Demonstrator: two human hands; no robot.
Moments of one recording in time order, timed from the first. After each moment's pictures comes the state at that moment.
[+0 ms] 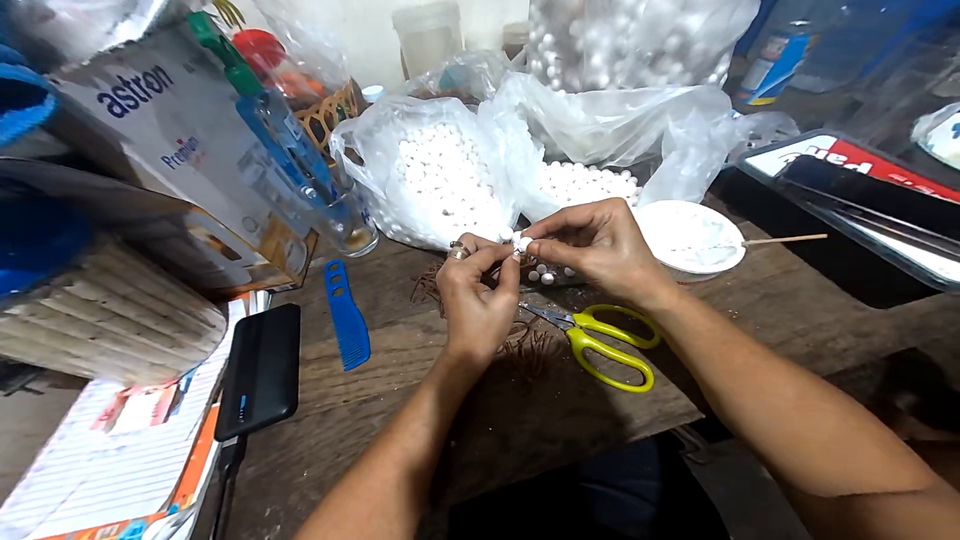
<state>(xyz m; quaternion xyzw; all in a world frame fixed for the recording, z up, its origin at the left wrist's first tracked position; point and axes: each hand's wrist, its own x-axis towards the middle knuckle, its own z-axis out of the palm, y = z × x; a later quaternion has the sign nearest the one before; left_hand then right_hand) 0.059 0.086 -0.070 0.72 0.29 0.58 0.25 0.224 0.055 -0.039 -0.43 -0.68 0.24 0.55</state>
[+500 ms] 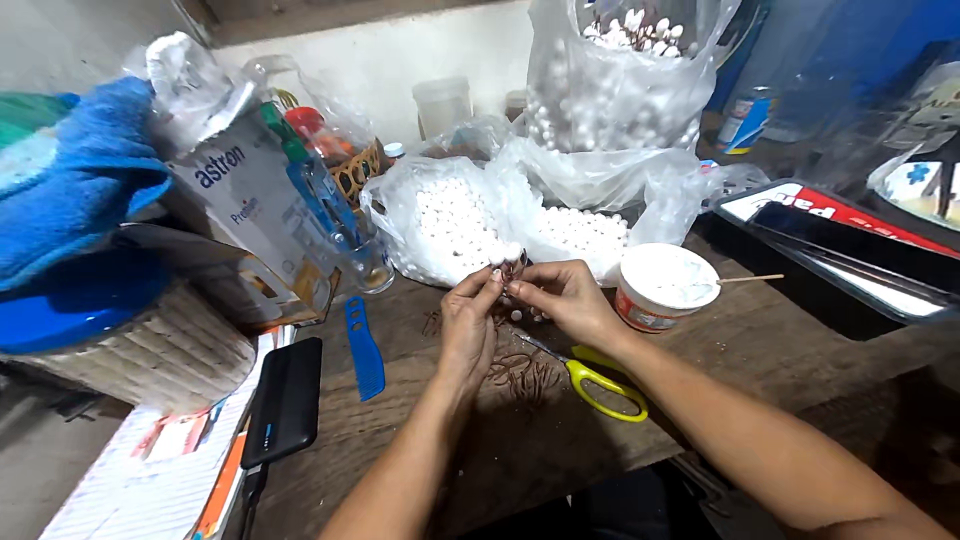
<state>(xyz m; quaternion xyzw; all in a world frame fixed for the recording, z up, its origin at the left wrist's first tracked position) 0.061 0.090 -0.050 0.44 0.23 0.58 0.64 0.195 0.053 -0.040 -0.47 -0.60 0.32 0.56</state>
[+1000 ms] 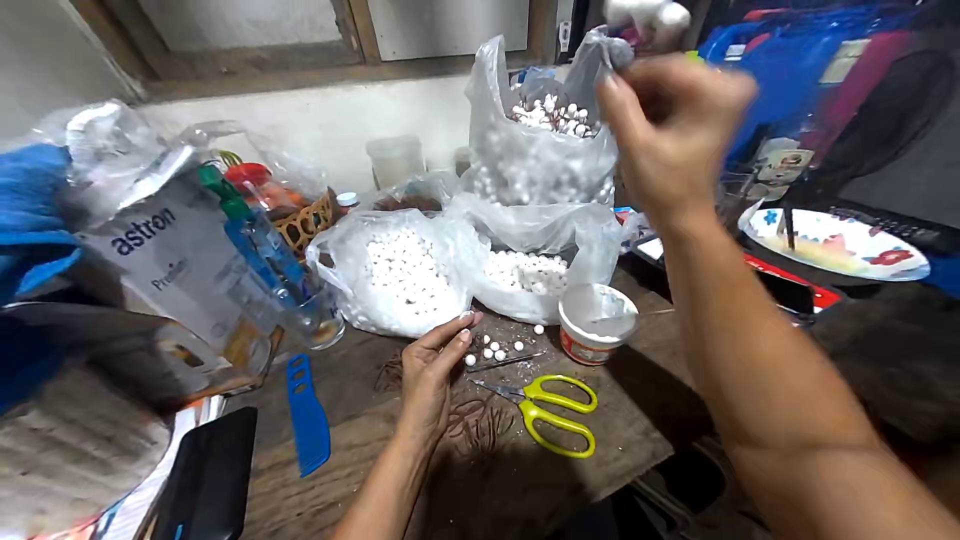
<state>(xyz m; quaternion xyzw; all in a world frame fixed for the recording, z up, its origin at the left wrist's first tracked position) 0.062 0.088 -0.058 0.55 0.21 0.55 0.60 0.297 0.045 0.116 -0.45 -0.60 -0.26 0.61</state>
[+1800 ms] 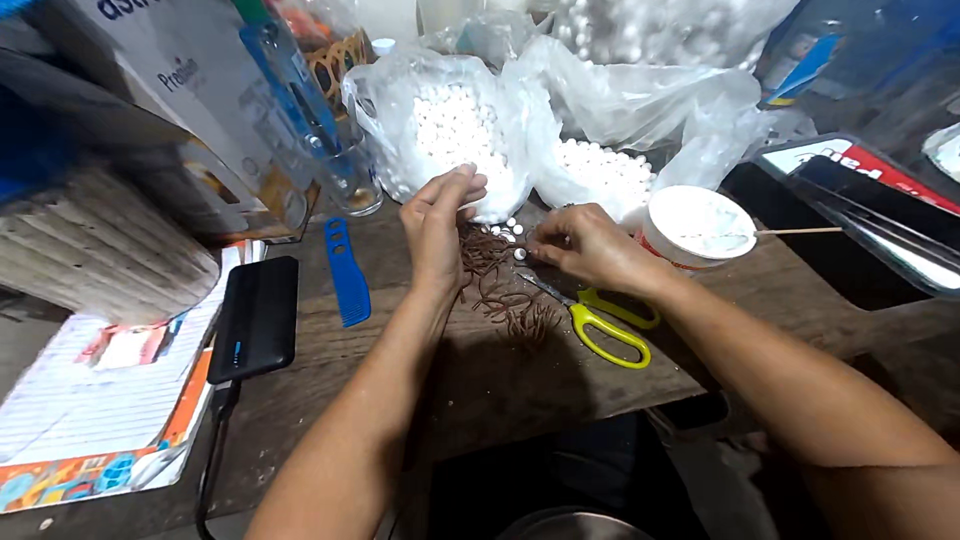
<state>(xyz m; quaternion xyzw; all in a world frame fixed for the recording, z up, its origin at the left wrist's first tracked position) 0.040 0.118 -0.048 0.50 0.32 0.61 0.52 0.223 0.062 -0.044 -0.54 -0.79 0.13 0.26</state>
